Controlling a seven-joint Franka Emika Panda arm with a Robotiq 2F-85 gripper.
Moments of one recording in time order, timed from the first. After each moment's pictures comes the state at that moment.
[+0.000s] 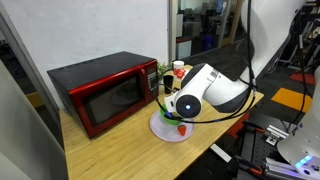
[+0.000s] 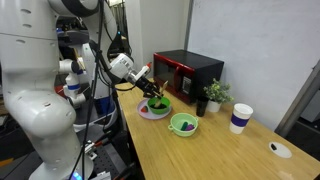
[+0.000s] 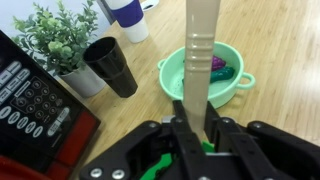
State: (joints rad) arm 0.26 0.25 0.24 -2.35 -1.31 1.92 -0.21
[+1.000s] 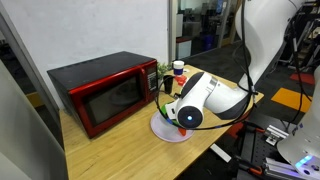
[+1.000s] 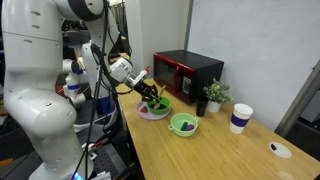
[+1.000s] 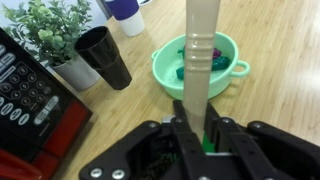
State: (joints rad) arm 0.28 0.31 0.25 -2.35 -1.33 1.91 -0.13
